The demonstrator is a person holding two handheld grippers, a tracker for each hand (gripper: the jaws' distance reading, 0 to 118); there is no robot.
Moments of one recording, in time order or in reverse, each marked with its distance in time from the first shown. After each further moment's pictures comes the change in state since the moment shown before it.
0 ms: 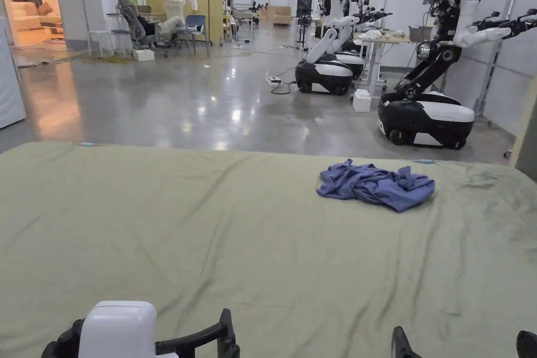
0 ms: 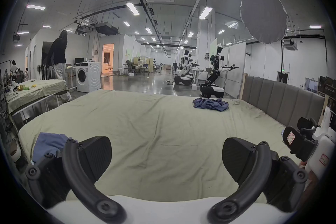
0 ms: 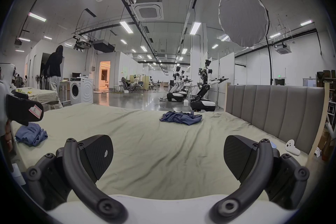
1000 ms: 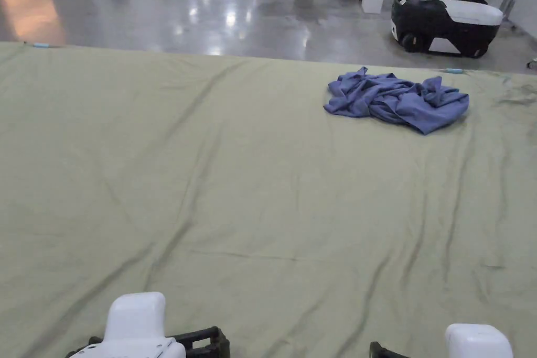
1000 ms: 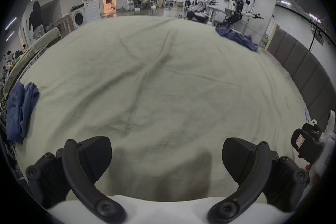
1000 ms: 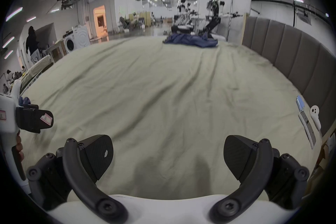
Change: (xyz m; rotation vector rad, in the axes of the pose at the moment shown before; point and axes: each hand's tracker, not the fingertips) left arm -0.014 -0.098 -0.196 -0.665 0.063 0.079; right arm -0.002 -0.102 -0.150 -0.687 0.040 -0.029
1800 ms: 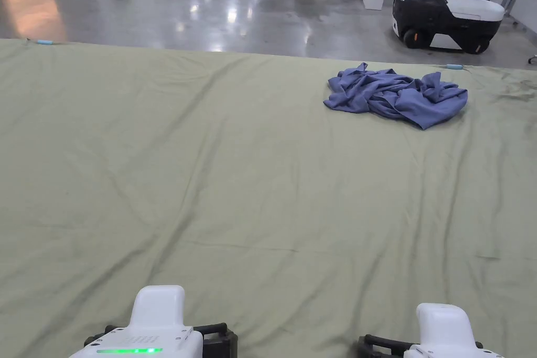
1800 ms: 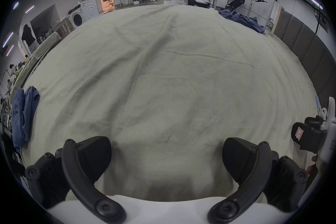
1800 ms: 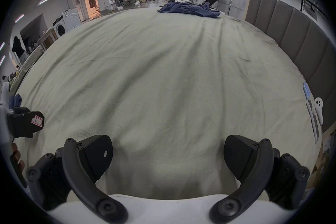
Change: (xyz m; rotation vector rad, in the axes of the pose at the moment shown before) left arm 0.013 -0.005 -0.013 -0.033 0.076 -0.077; right arm 0.001 0.001 -0.034 -0.175 -0.005 -0.015
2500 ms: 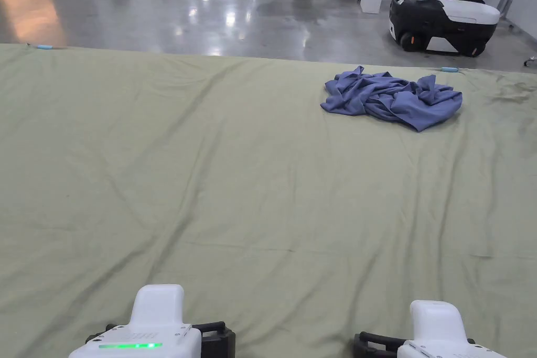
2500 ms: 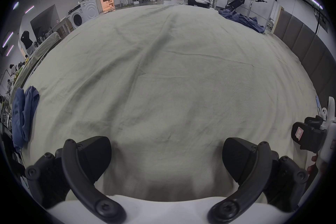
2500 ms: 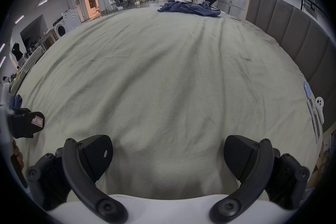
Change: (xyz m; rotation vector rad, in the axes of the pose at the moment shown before) left arm 0.000 -0.001 0.000 0.000 0.000 -0.001; right arm 0.001 -0.001 0.000 -0.002 0.005 -0.003
